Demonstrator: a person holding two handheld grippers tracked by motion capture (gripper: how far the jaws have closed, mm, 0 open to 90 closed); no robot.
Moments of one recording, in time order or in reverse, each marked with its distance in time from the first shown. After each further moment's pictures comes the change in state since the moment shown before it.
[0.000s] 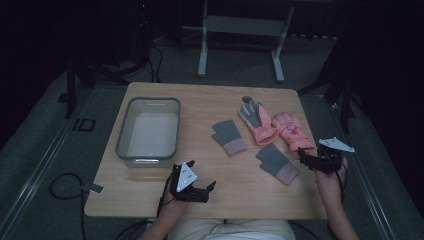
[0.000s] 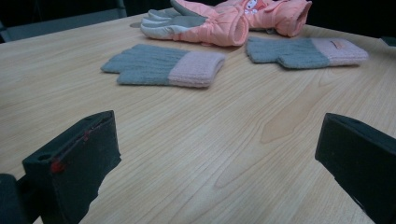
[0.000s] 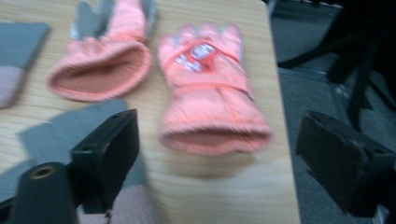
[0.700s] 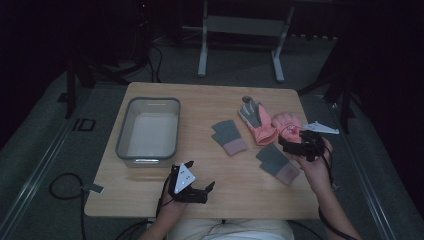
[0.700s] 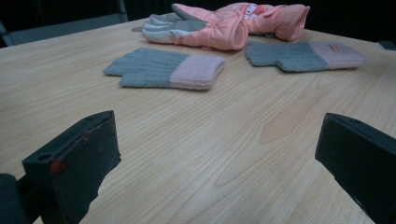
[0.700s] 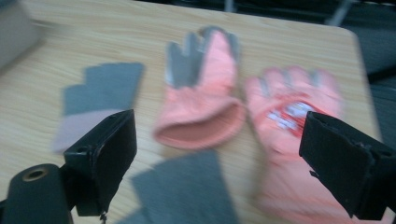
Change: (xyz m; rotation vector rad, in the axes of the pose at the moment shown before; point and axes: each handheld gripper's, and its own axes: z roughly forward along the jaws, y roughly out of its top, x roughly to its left) left arm 0.000 -0.002 -0.004 -0.019 0.004 0.001; right arm 0.046 0.050 0.011 -0.031 0.205 -0.001
